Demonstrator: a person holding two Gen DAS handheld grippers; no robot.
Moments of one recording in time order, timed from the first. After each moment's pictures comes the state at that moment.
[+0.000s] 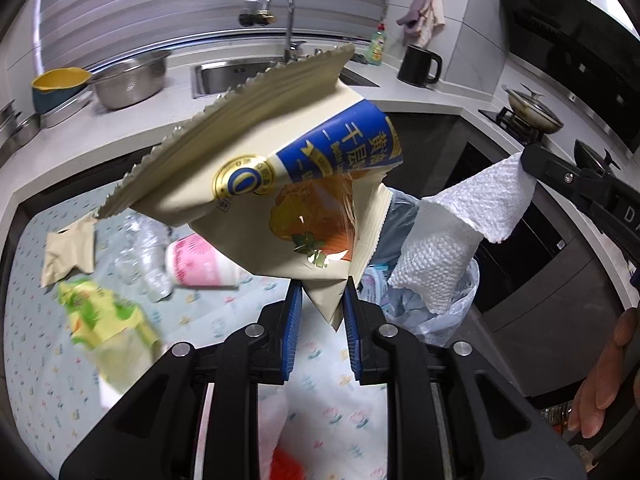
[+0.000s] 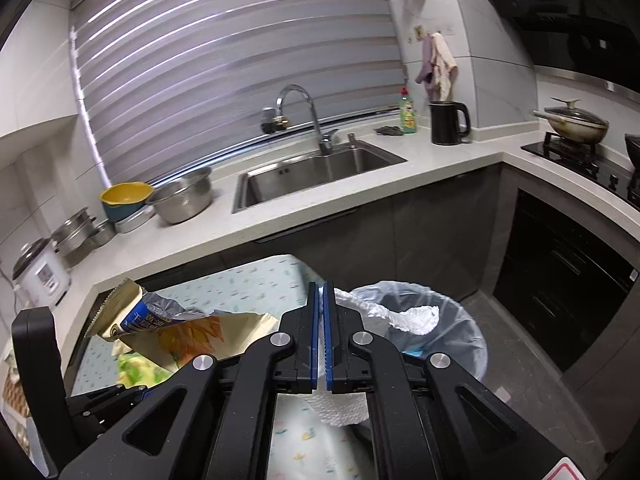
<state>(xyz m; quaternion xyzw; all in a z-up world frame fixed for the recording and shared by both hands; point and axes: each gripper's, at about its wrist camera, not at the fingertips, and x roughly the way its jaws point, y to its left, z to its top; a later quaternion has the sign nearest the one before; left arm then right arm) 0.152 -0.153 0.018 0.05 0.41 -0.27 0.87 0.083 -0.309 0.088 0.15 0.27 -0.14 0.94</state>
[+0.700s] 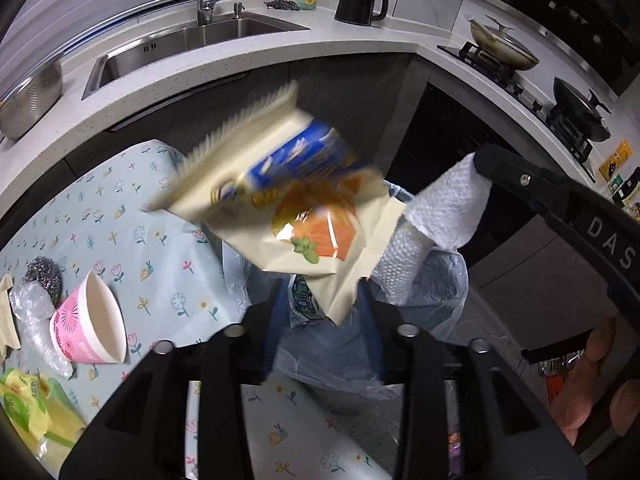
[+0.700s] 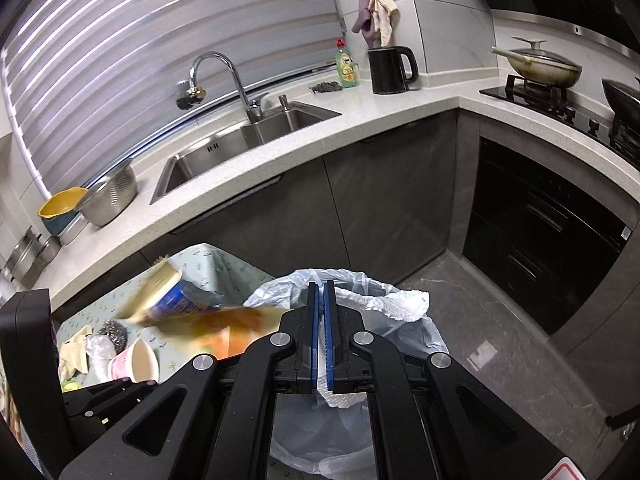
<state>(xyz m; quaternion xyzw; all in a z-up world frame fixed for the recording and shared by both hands) 0.213 -0.283 -0.040 0.11 0.46 -0.35 0.81 0.135 -0.406 0.014 0.20 0.32 -0.21 0.90</state>
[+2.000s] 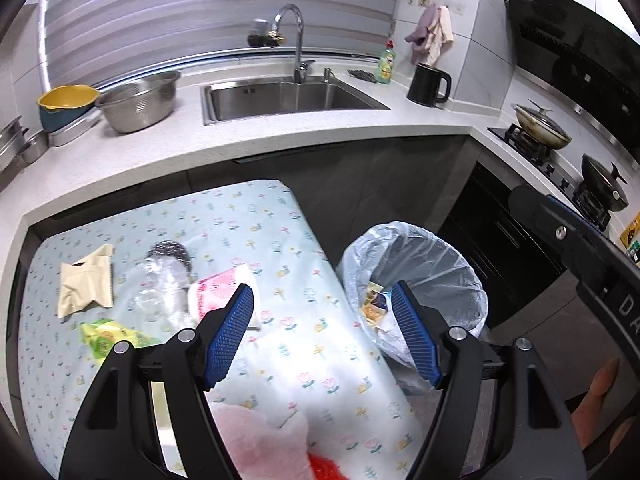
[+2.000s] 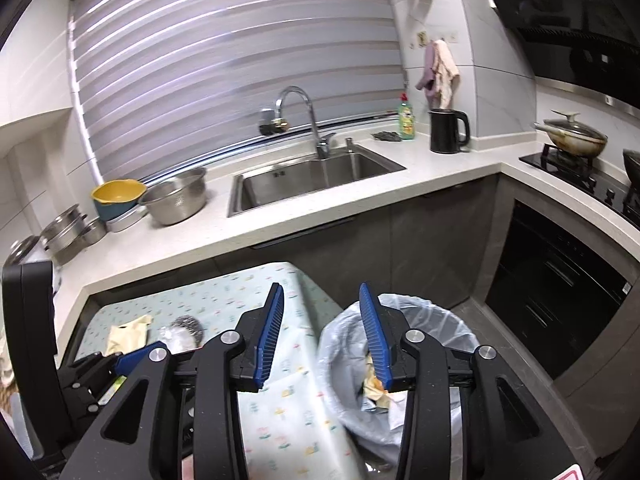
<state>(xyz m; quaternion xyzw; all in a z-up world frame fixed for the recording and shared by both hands) 0.181 -0.138 0.054 0.05 0.39 -0.25 0.89 0.099 -0.268 0.107 0.12 0.27 -0.13 0.95</state>
